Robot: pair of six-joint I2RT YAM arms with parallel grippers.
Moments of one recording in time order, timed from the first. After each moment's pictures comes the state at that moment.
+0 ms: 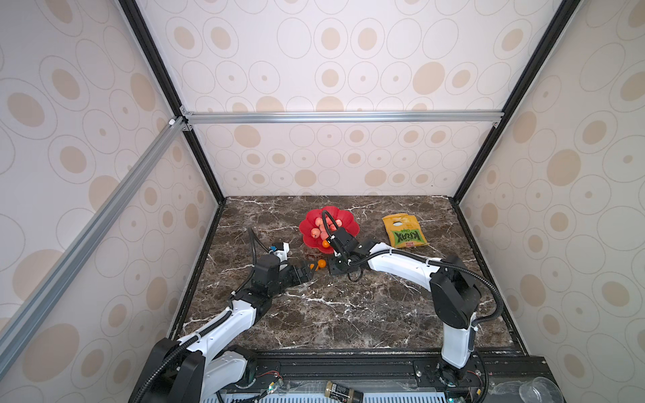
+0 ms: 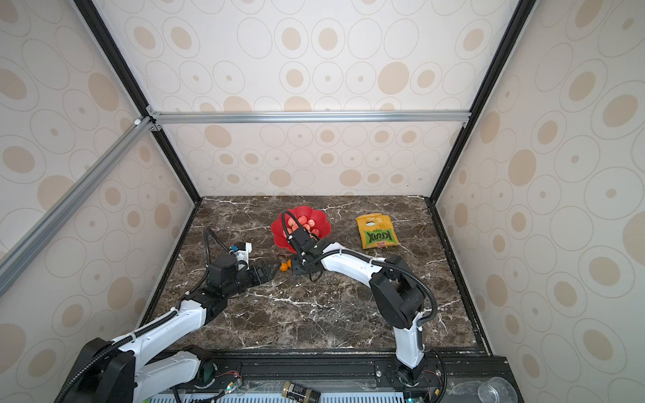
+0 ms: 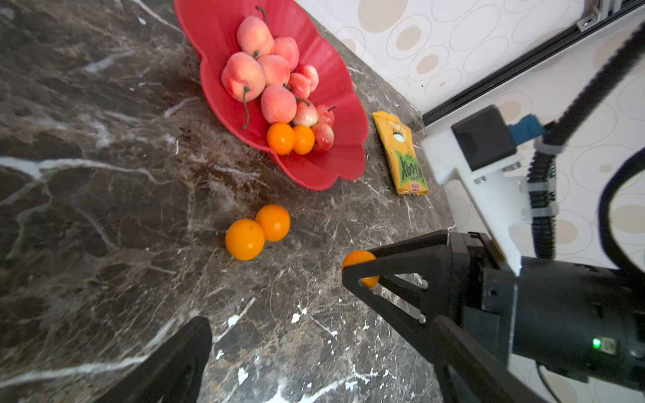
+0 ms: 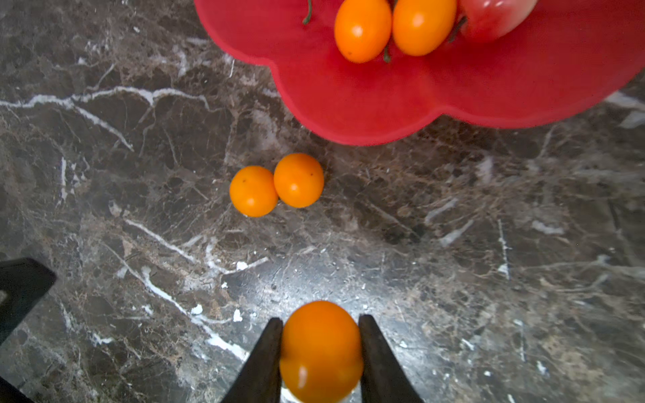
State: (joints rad) left arm -0.38 1.12 0.46 0.19 0.28 -0.71; right arm 0.80 1.92 1.46 -0.61 0.02 0.59
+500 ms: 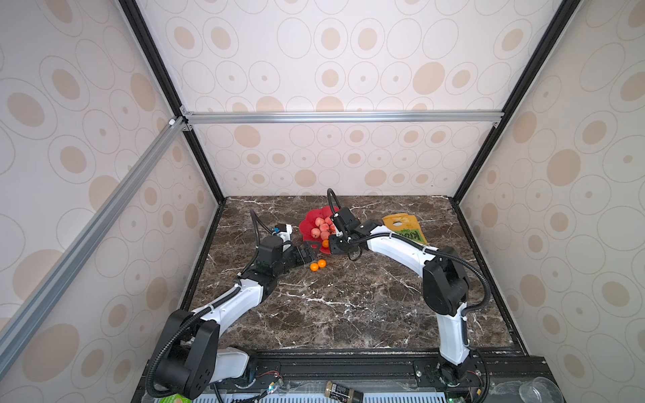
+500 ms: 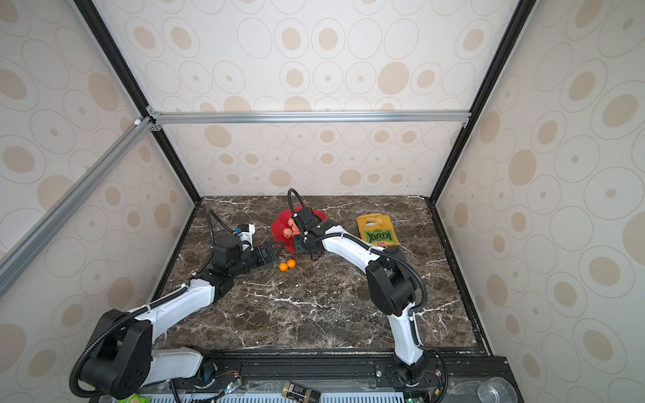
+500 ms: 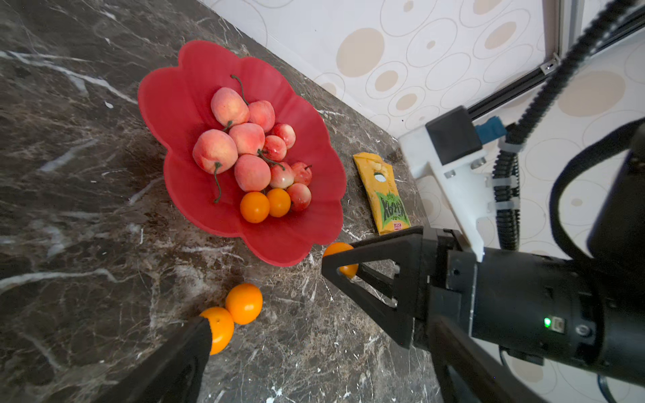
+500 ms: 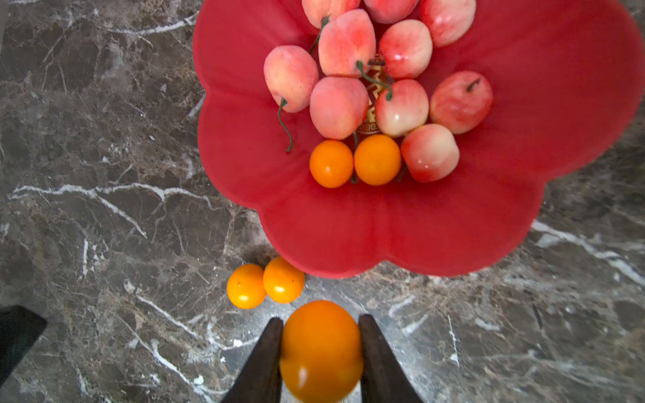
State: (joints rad) left arm -0.33 1.32 0.65 0.25 0.32 -0.70; right arm 0.71 2.07 1.74 -0.68 0.00 0.51
